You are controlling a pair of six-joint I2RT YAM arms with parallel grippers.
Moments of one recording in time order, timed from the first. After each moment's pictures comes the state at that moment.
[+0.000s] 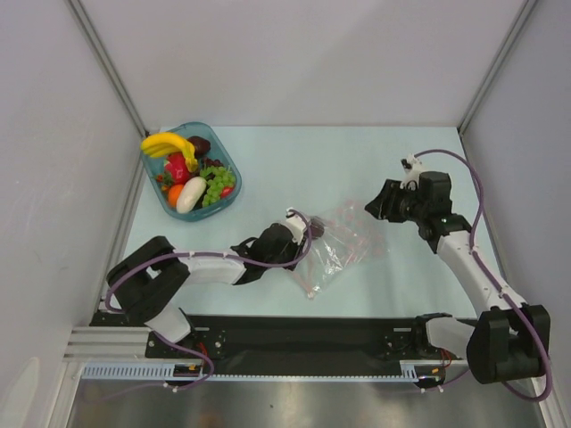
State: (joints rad) left arm -0.90 1.57 0.65 0.28 -0.11 -0.22; right arm 0.11 1.14 0.79 -0.24 -0.40 0.31
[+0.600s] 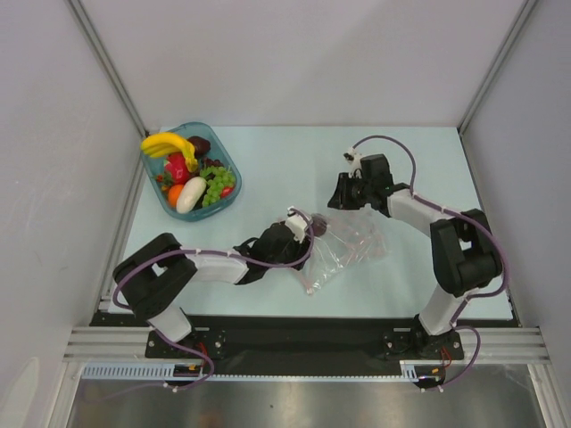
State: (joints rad) left arm -0.89 1.62 0.64 0.38 -0.12 -0.21; right arm 0.34 1.71 1.10 -0.10 -0.37 0.33
